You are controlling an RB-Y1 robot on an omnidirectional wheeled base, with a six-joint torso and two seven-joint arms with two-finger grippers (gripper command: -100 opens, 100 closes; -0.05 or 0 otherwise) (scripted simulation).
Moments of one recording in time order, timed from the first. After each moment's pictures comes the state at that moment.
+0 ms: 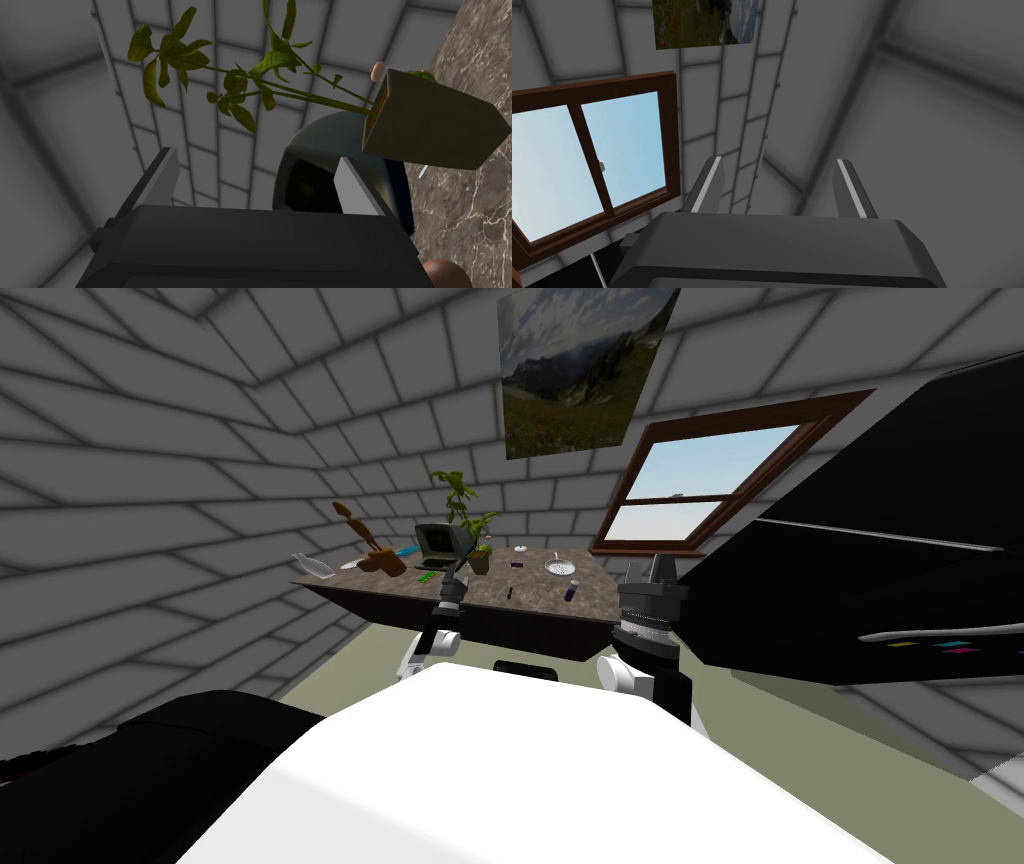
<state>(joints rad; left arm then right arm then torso) 0.39 0.15 0.04 -2.15 0.07 -0.17 0.16 0.49 0.01 0.06 -2.33 -0.04 -0.51 0.17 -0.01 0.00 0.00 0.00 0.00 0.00</state>
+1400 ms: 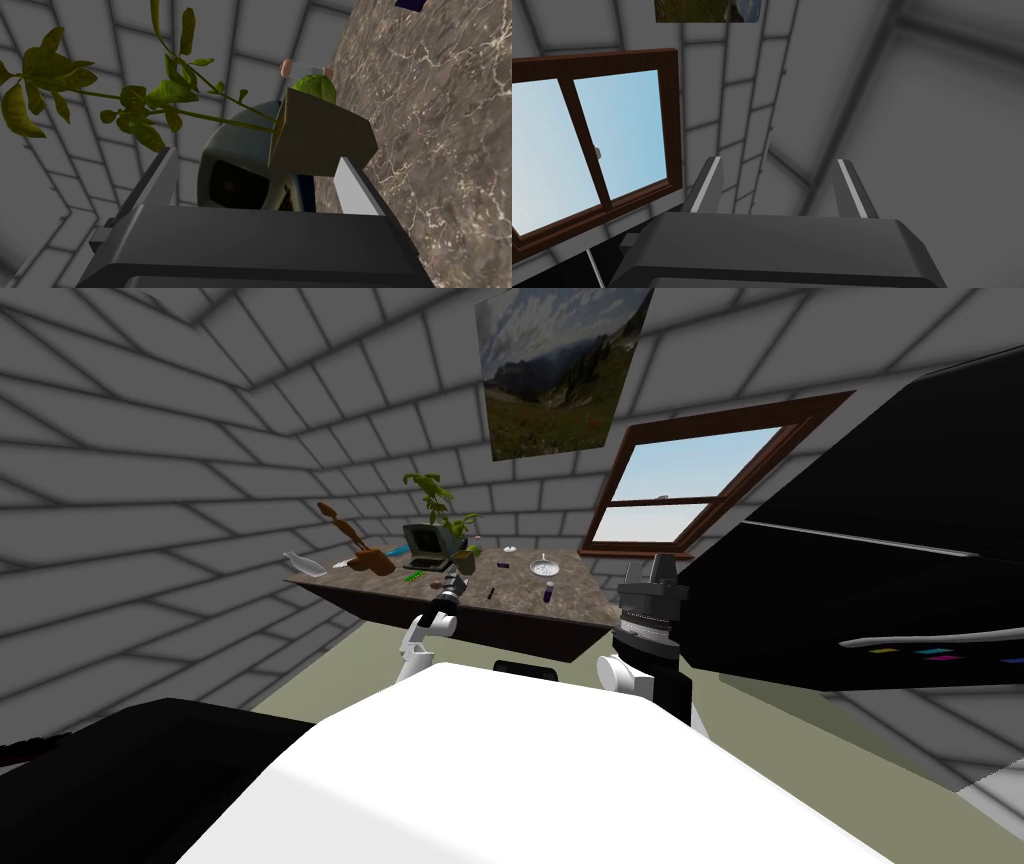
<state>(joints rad) 0.20 0.24 0.14 -2.03 0.10 0.20 0.32 0.49 0.01 0.06 -2.33 -0.04 -0.51 0.17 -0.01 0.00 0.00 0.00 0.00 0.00</state>
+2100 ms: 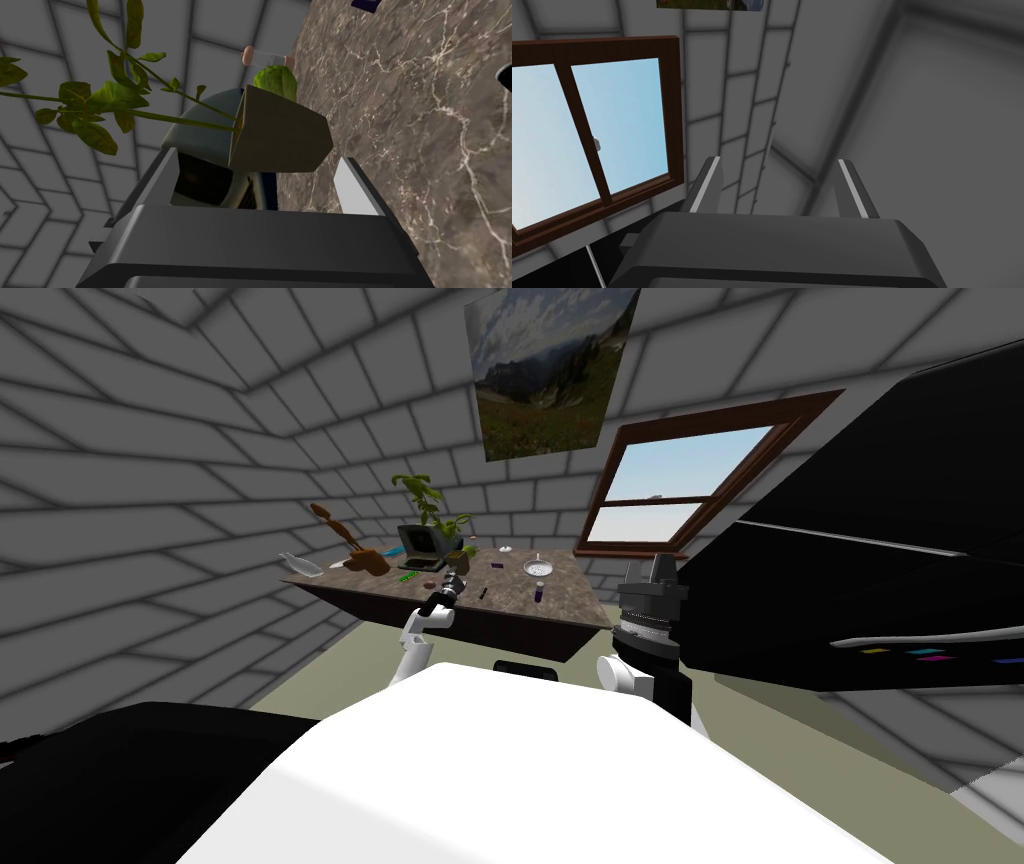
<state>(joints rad) 0.12 0.28 0.19 -1.96 0.12 0.38 0.39 0.49 0.01 0.06 -2.33 -0.04 -0.51 0.17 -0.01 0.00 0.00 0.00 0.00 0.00</state>
